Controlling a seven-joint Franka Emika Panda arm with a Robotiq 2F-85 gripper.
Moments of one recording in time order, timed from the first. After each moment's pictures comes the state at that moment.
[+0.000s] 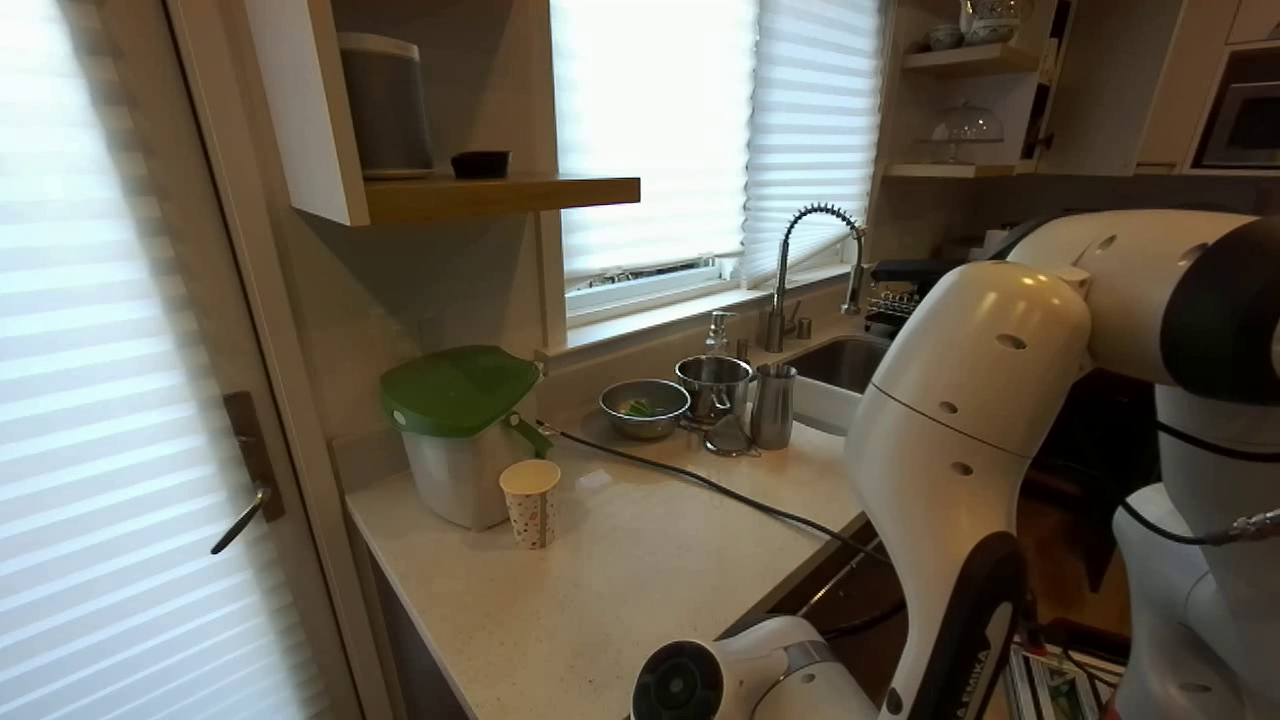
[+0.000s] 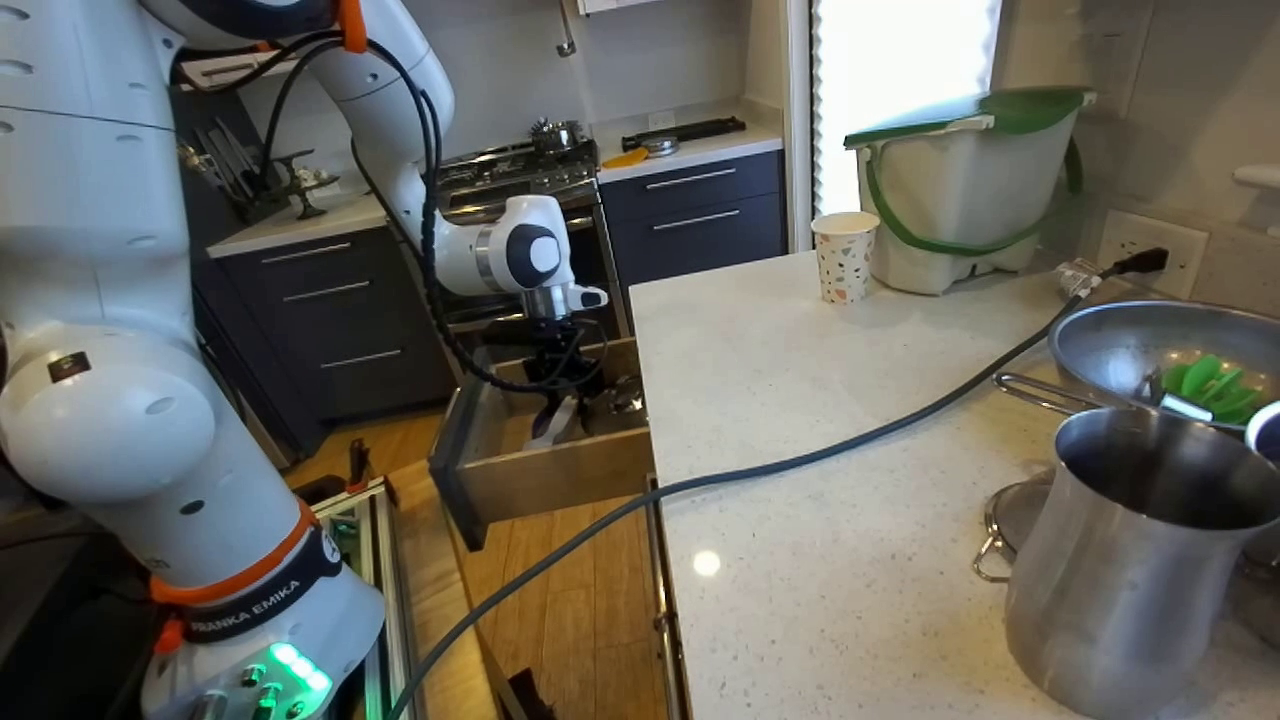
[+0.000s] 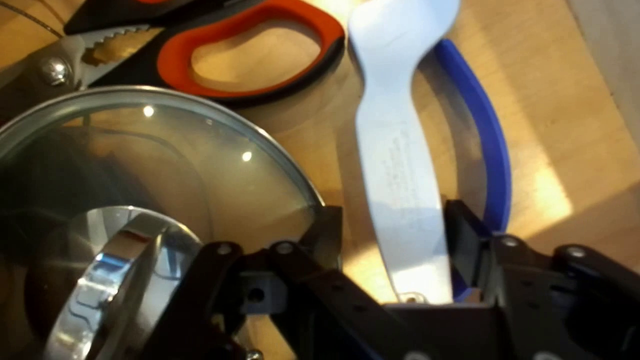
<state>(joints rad) 0.31 0.34 0.23 -2.40 -0.31 2.51 0.13</state>
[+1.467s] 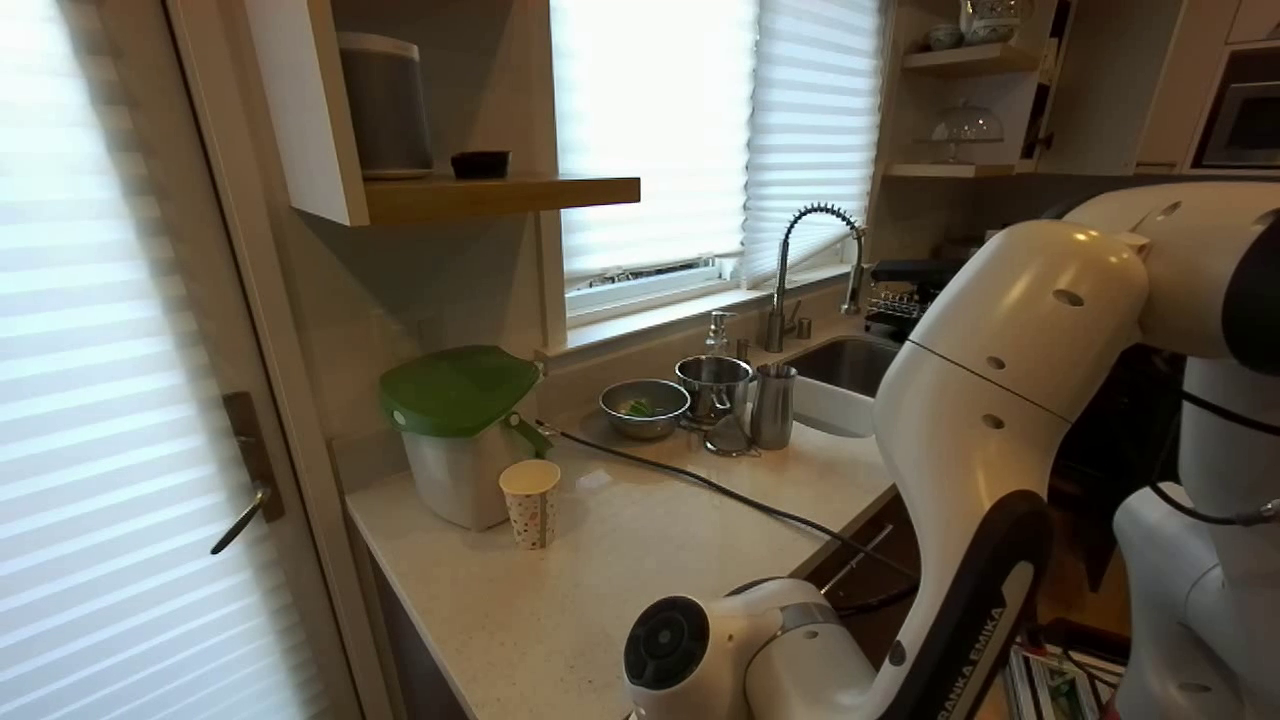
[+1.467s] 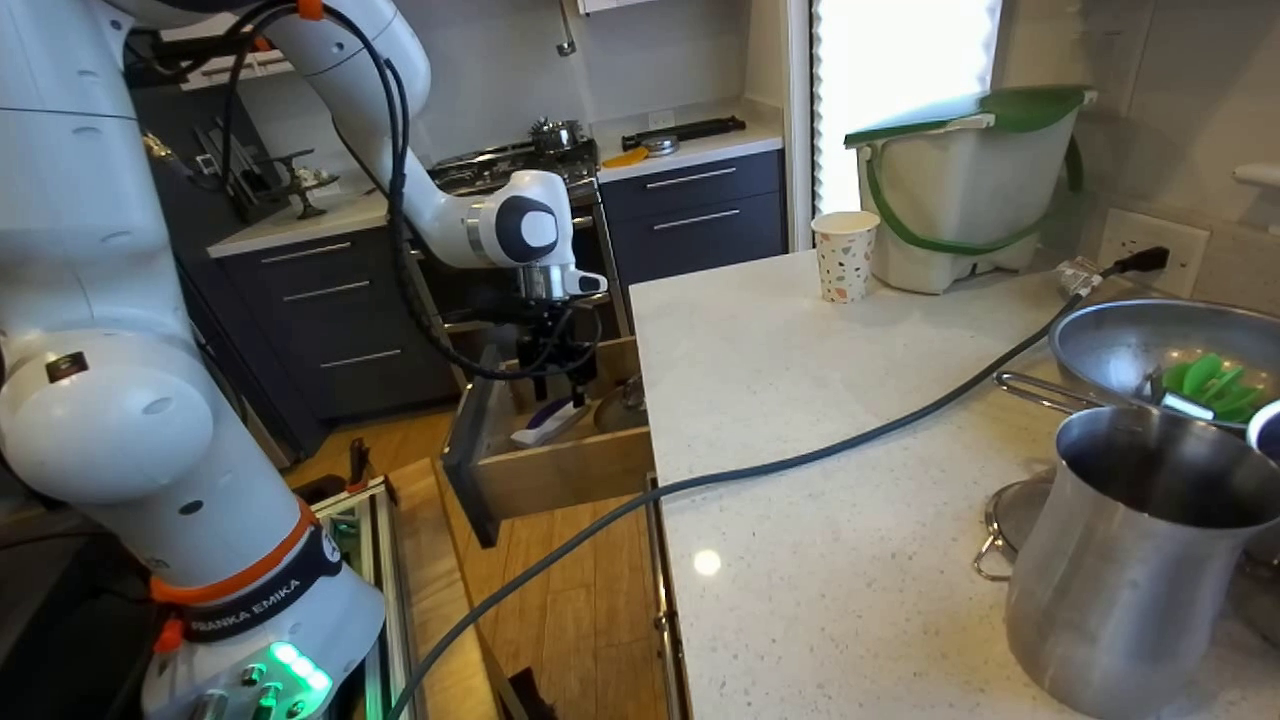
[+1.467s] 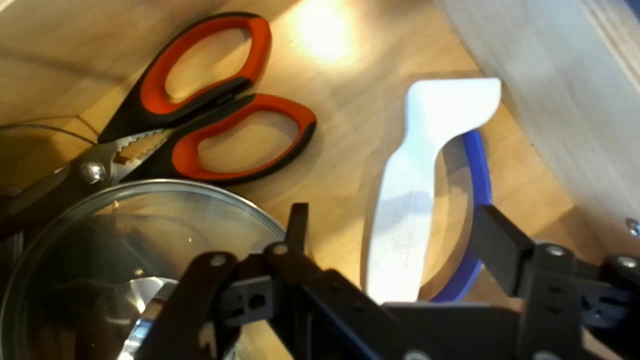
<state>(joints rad) 0.30 0.24 0.23 -2.41 -0.19 2.36 0.12</state>
